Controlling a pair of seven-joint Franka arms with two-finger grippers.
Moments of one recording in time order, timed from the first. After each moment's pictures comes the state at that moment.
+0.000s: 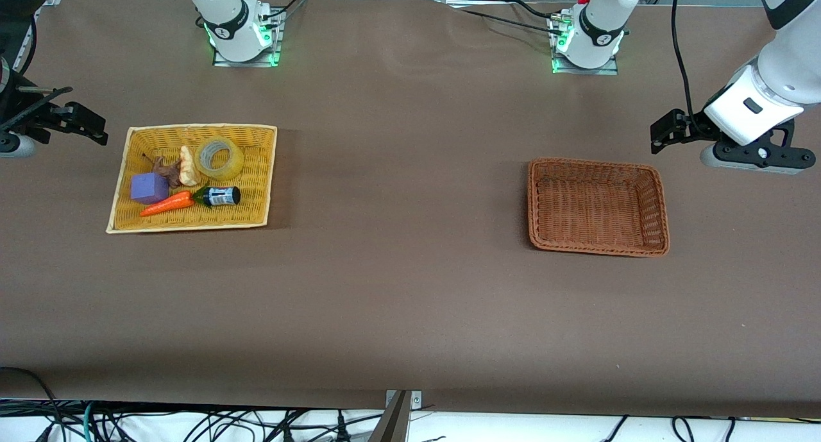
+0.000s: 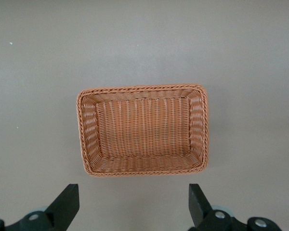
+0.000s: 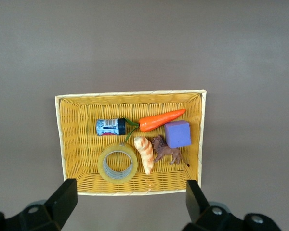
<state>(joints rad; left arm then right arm) -0.08 0.02 -0.03 -1.65 0.01 1.63 -0.02 0.00 -0.01 -0.03 -1.68 -0.07 1.64 -0.03</state>
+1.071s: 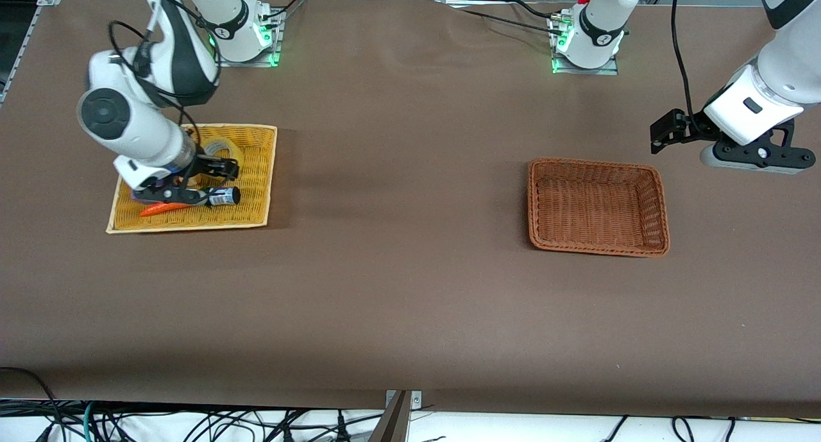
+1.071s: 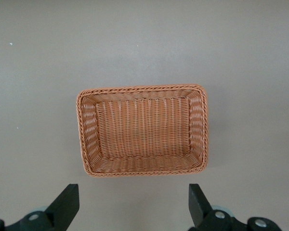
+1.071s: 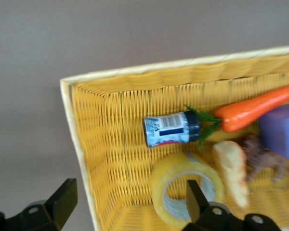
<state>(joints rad) -0.08 0.02 -0.03 -1.65 0.01 1.63 -0.02 0.06 0.12 0.13 -2.21 -0.06 2.21 0.31</state>
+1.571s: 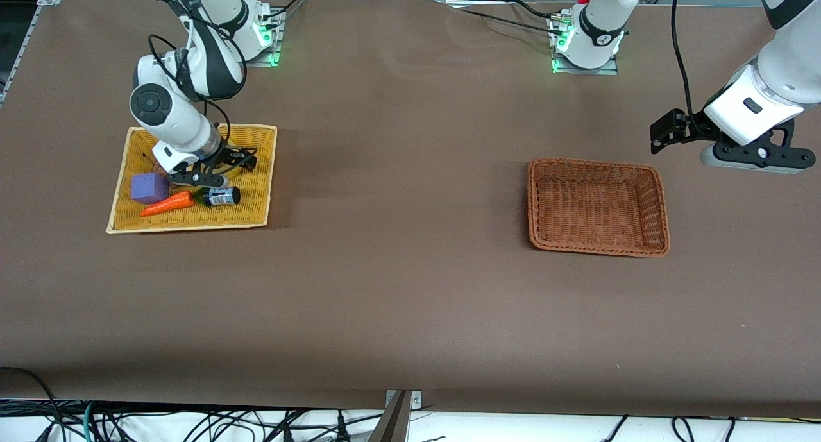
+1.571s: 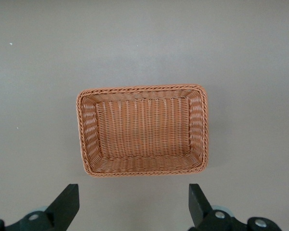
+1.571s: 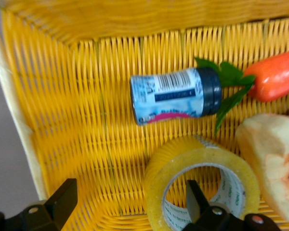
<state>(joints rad) -0.08 0.02 -0.03 -1.65 0.01 1.63 -0.02 0.05 0.11 0.12 -2.48 -0.06 2.47 0.31</state>
